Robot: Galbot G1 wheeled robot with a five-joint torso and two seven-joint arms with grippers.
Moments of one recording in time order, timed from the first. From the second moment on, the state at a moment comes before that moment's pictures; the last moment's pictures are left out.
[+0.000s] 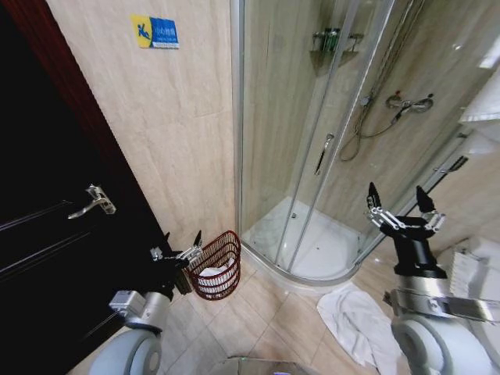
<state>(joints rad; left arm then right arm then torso) 1.78 -1.61 -0.67 -2.51 -0.23 0.23 0.11 -1.59 1.34 0.86 2.50 0.42 0.08 -0.01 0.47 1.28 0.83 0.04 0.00</state>
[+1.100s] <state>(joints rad) 1.70 -1.57 -0.61 -2.48 -0.28 0.20 0.11 -1.60 1.32 1.14 2.50 0.54 0.09 0.02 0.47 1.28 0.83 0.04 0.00</state>
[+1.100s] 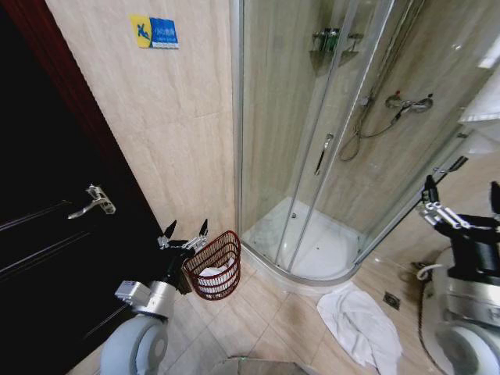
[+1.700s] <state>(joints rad) 1.70 -1.57 -0.61 -2.48 -0.28 0.20 0.11 -1.60 1.25 1.35 2.50 0.66 0.08 0.02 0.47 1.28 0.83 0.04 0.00</state>
